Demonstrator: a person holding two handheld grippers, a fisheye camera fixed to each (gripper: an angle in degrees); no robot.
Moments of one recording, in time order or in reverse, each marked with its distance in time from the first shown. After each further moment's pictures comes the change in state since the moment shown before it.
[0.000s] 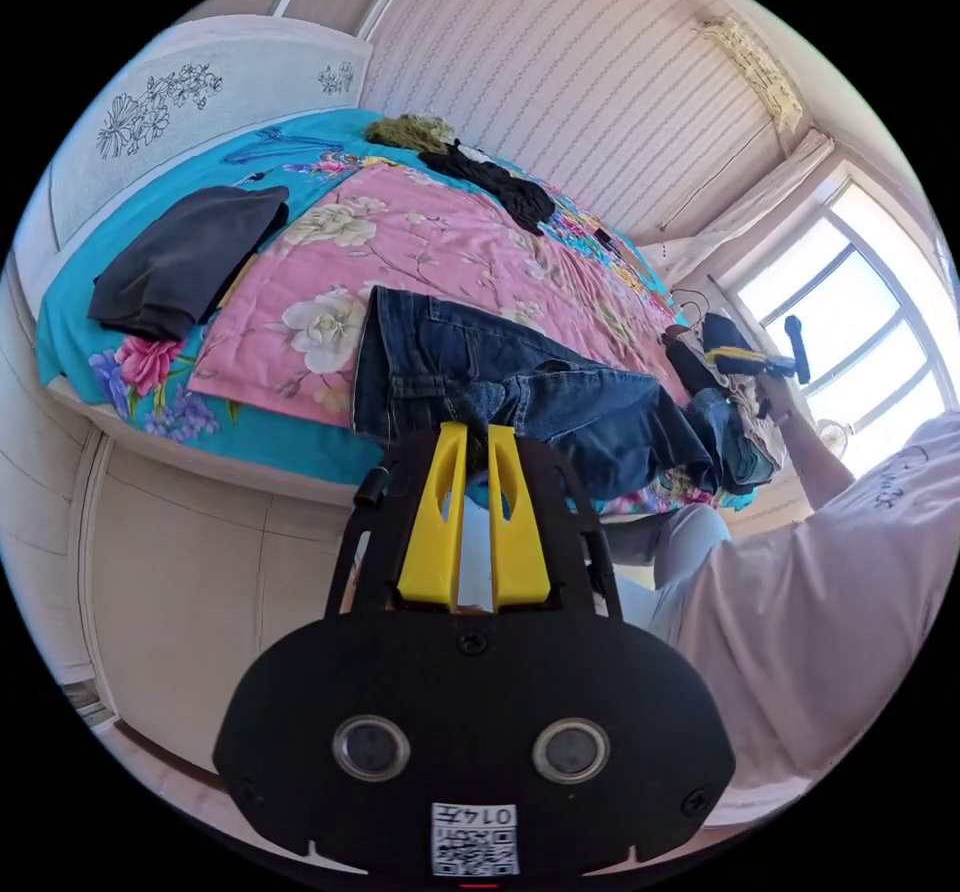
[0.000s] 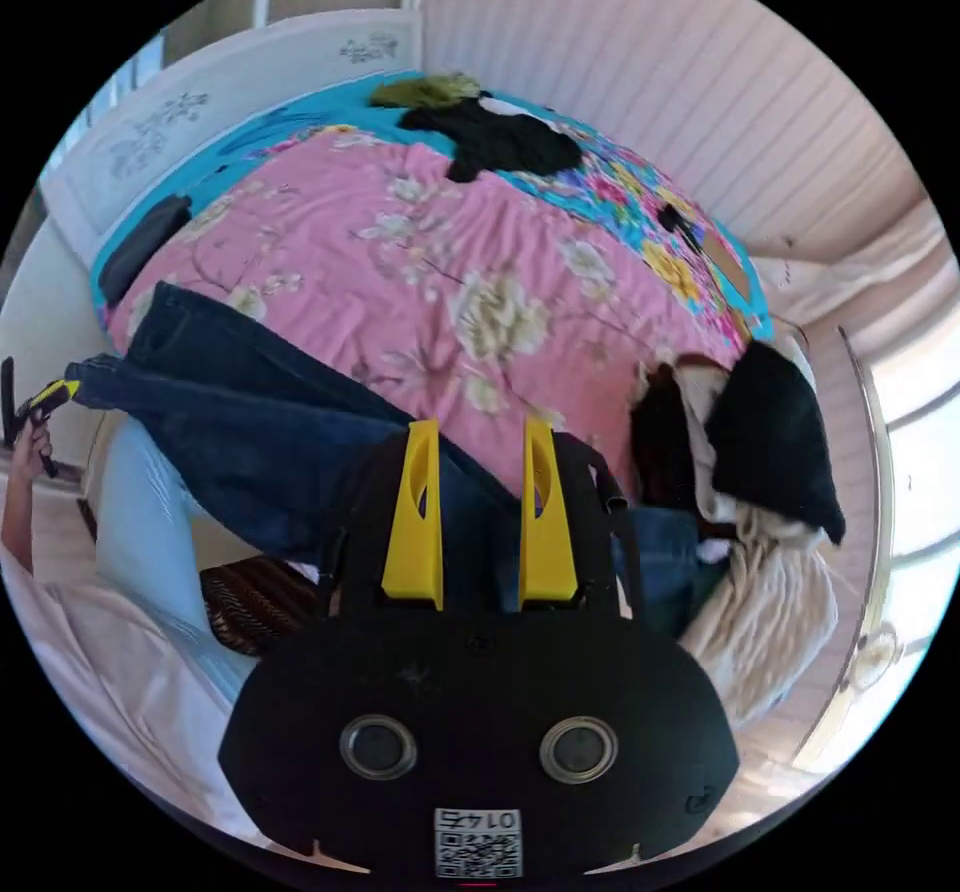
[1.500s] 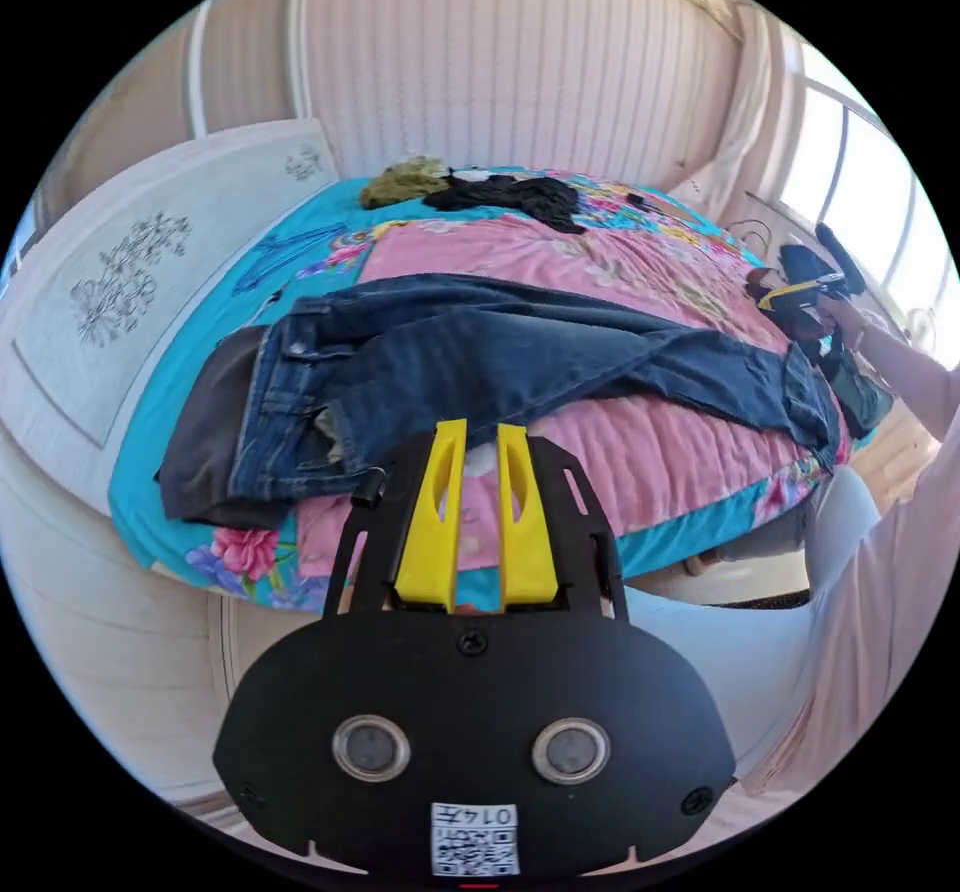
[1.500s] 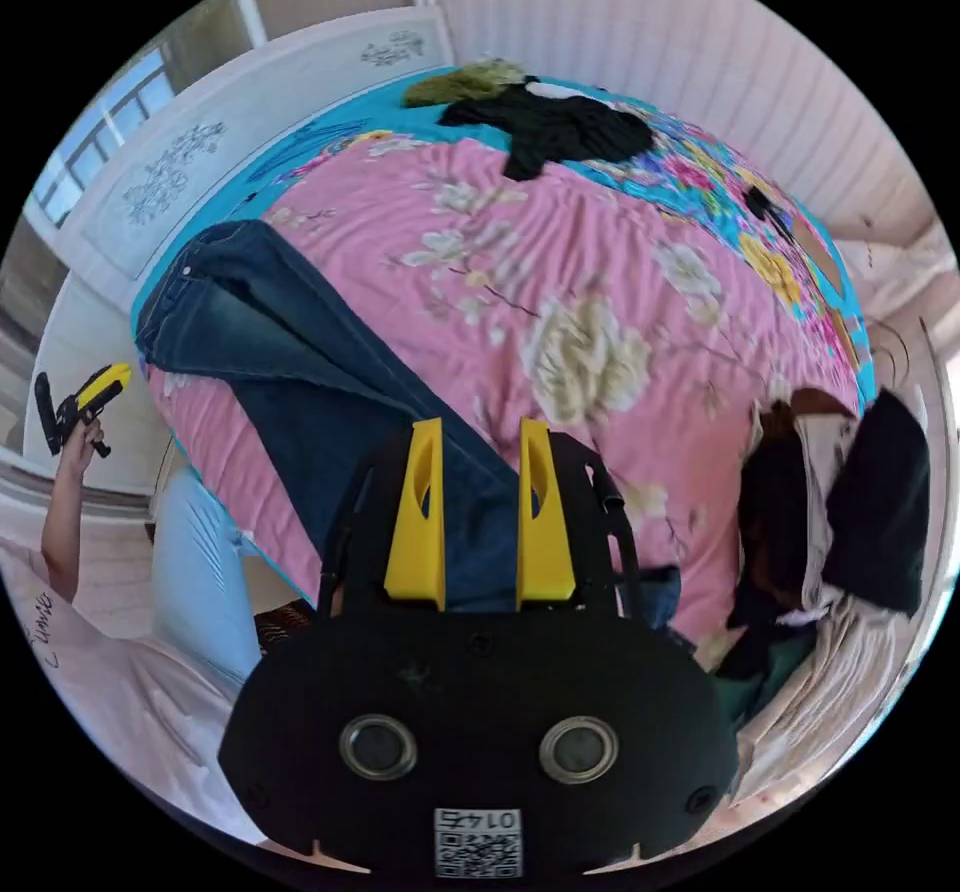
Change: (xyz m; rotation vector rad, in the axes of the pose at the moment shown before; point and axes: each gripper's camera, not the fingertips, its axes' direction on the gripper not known) left arm 0.020 -0.113 0.071 0.018 -0.285 0.400; right arm 0.117 0.043 0.002 -0.107 -0.097 0.284
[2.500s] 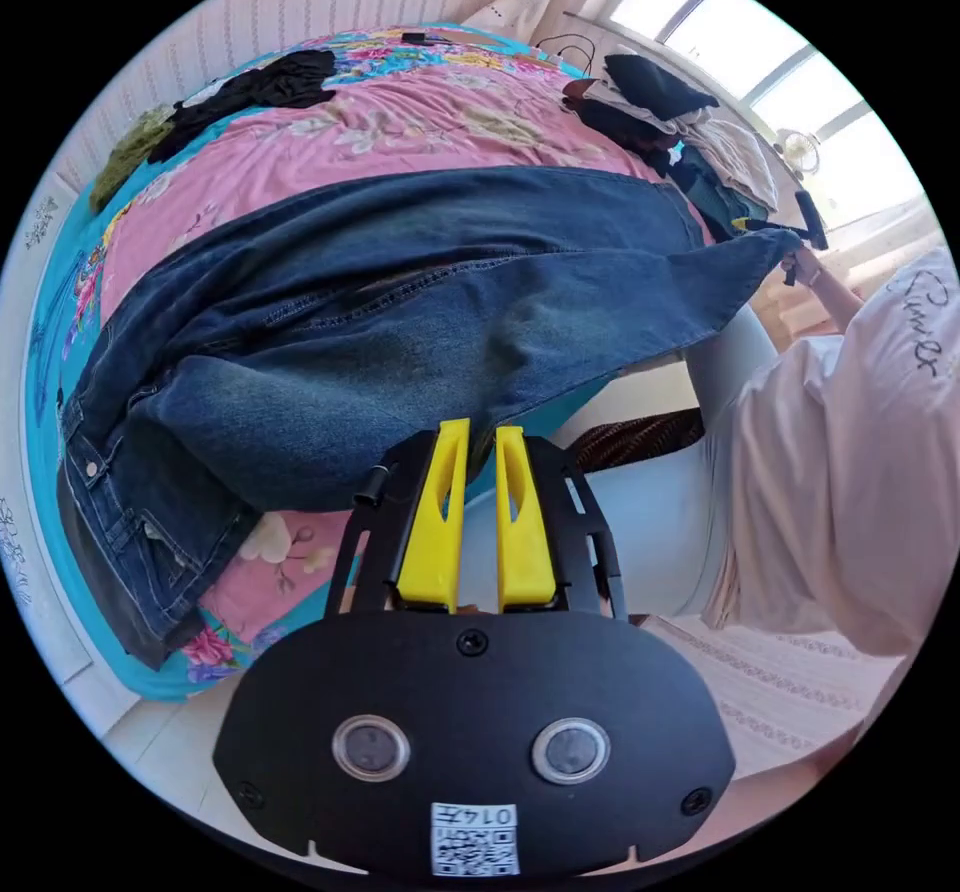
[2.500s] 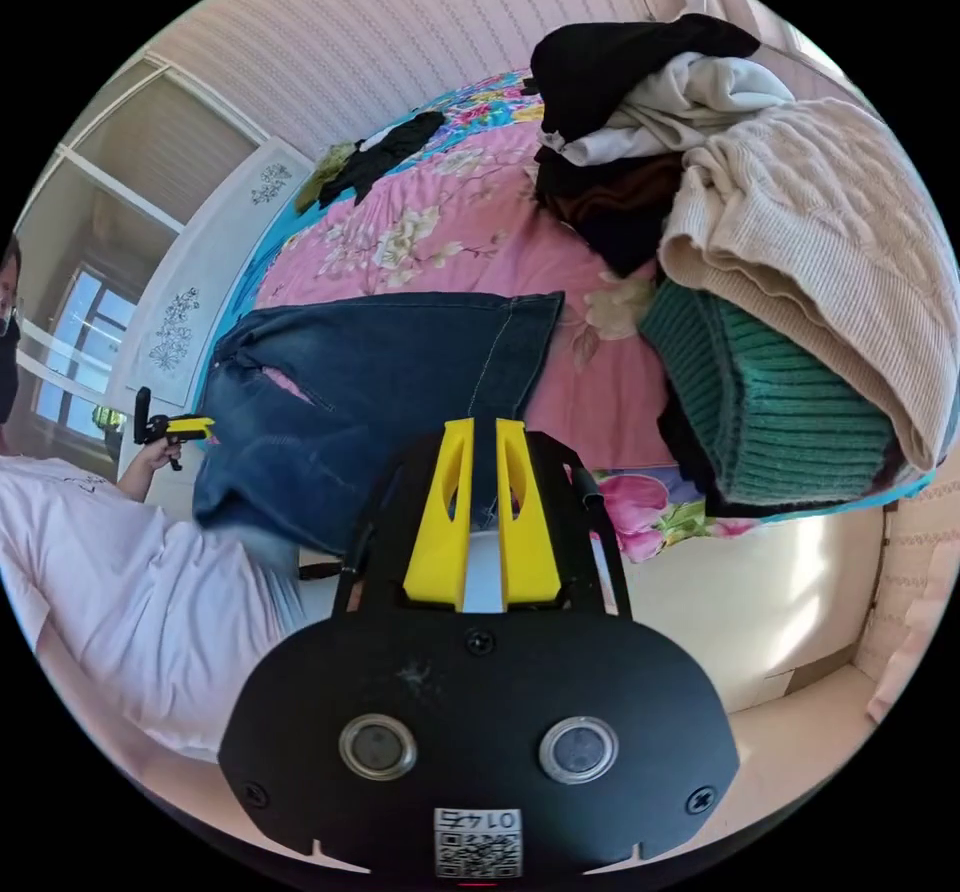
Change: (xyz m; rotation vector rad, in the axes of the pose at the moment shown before) left arm 0.151 -0.102 0.150 -0.502 0.297 0.397; right arm 0.228 0.340 -0.098 0.138 -0.227 0.395
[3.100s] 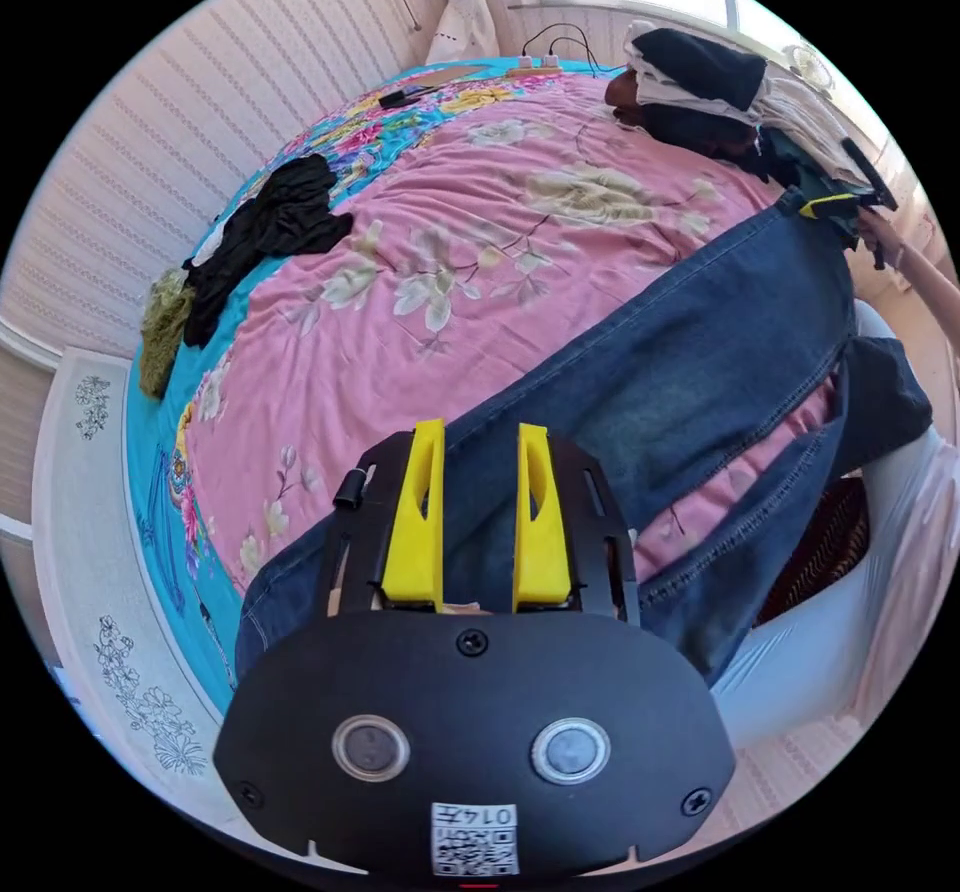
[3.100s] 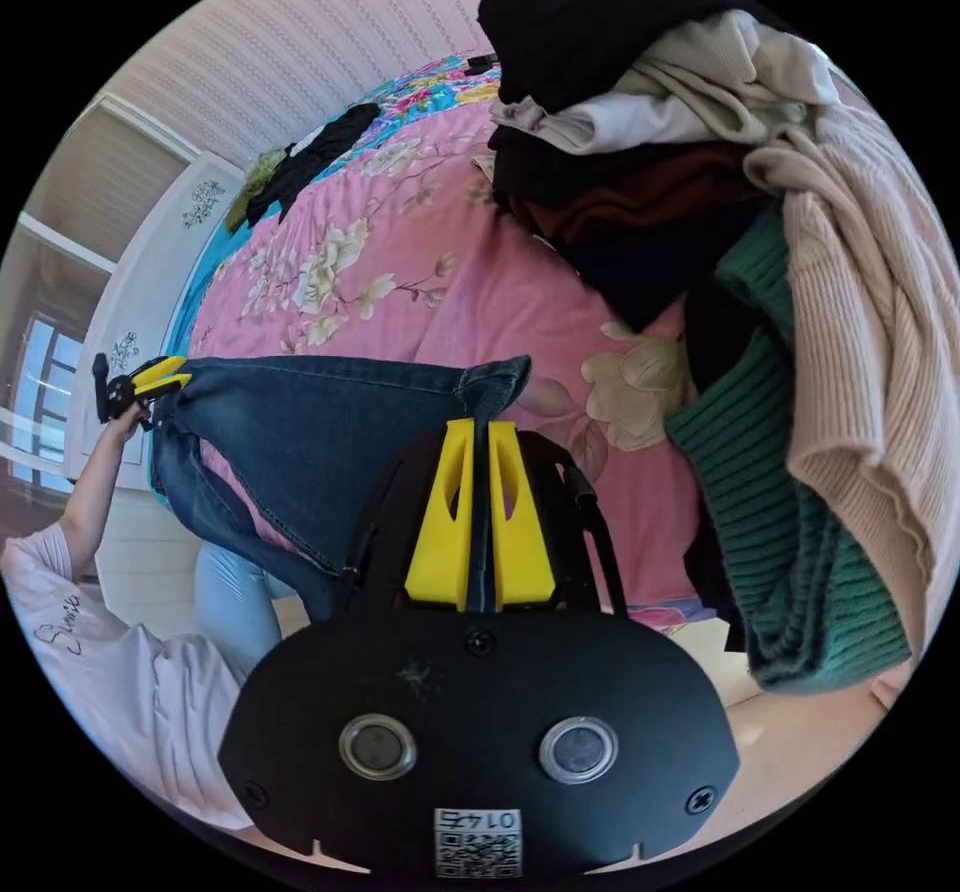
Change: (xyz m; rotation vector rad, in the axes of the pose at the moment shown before) left arm -0.047 -0.288 0.091 0.061 -0.373 0.193; right arm 0.044 -0.071 0.032 -0.068 0.065 0.057
